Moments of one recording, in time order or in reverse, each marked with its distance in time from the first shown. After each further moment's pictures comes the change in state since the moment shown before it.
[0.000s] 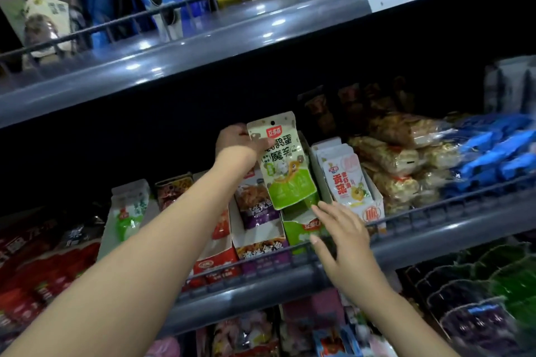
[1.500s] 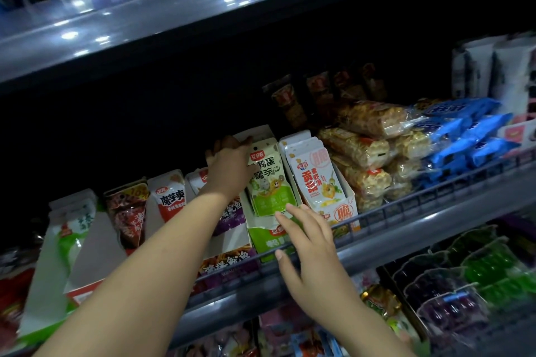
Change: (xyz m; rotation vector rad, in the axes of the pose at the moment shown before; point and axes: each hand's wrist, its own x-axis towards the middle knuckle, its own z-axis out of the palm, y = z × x) left_hand 0.038 -0.062 0.057 0.968 -0.115 0.413; right_hand -0.003 -0.002 0.003 -0.007 -0.066 -0.027
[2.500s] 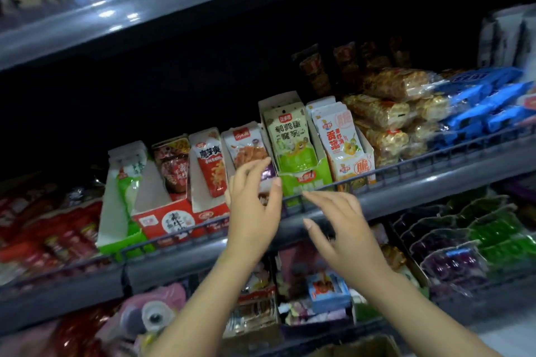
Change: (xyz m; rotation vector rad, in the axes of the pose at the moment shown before) left_hand -0.190 0.012 -0.006 -0.658 0.263 -0.088; right_hand -0.049 -0.006 0.005 -0.005 0.165 -0.150
